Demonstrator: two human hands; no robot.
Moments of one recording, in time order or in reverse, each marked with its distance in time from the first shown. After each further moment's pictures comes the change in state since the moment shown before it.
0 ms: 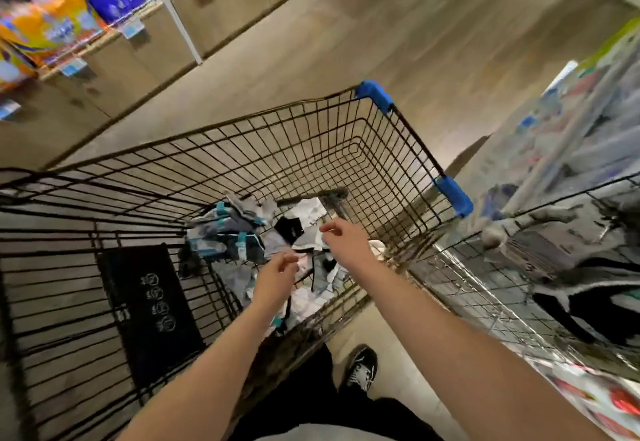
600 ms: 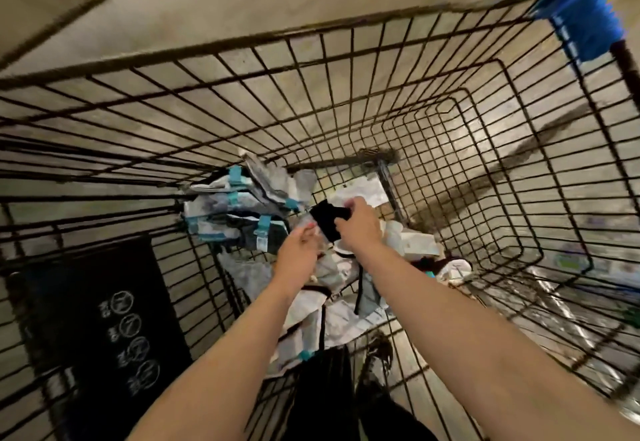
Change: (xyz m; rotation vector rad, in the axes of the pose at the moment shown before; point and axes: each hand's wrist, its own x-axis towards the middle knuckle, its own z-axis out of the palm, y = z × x) left_hand 0.208 -0.085 -0.007 -0.171 -0.004 -0.155; right_hand 0.233 0.081 0.164 -0.374 -0.029 0.201
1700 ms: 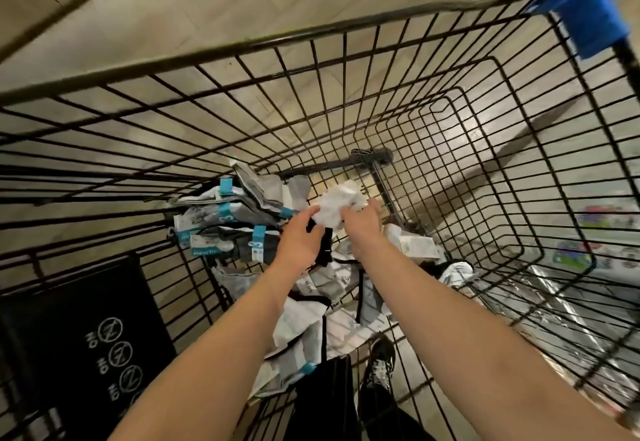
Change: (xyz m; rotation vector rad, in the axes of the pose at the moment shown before) left_hand 0.051 0.016 0.007 0.159 -0.078 0.105; right_hand 0.022 -0.011 0.000 0.669 0.092 0.301
